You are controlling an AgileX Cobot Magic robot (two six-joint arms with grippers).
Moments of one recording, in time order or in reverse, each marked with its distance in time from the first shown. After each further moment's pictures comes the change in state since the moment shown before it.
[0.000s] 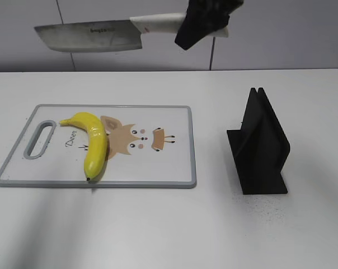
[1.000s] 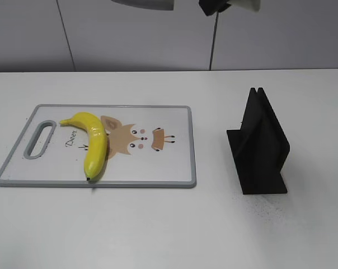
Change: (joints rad) left arm 0.000 -0.364 0.126 0.263 0.434 -0.568; right arm 0.000 -0.176 0.050 -0.102 0.004 0.648
